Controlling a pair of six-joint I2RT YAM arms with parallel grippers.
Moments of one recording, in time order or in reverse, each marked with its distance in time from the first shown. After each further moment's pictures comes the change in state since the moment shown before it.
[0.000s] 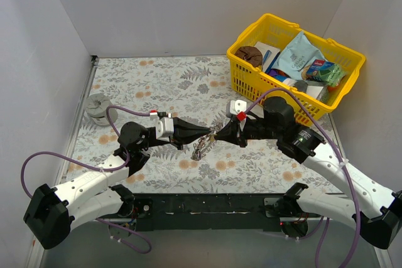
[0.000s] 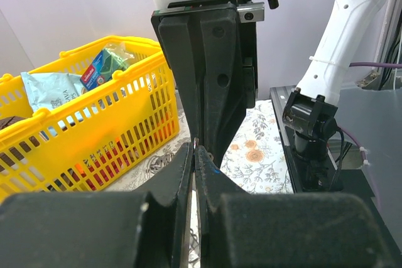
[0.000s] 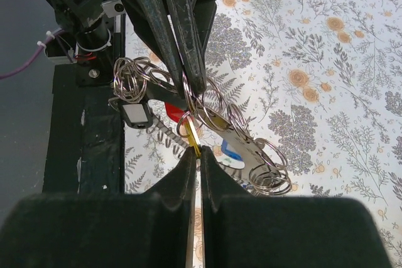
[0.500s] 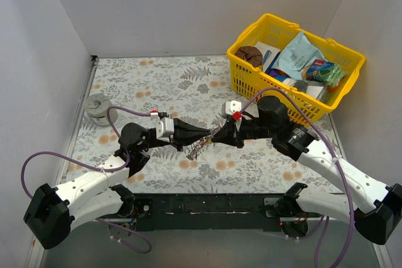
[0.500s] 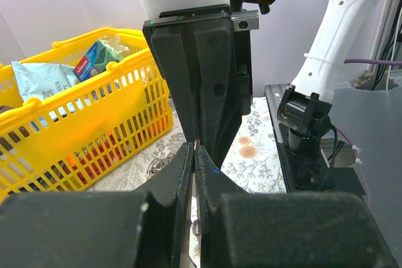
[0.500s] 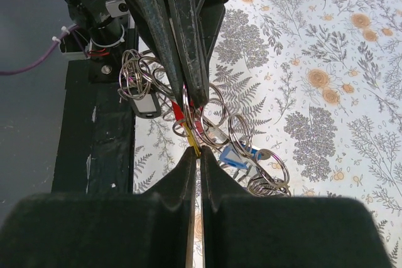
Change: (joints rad) left arm 0.000 0.000 -0.019 0.011 -0.001 -0.029; right arm 0.000 0.047 -0.013 0.032 -0.051 0.006
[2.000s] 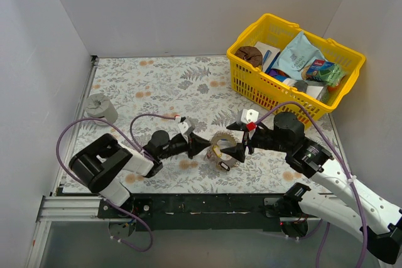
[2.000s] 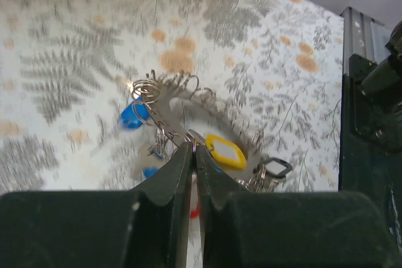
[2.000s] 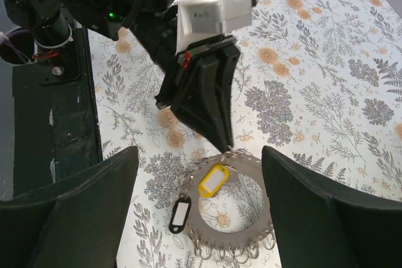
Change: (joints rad) left arm -0.003 0.578 -0.163 0.327 -0.261 -0.105; right arm 0.000 -0.228 -0.169 0.040 0.198 0.032
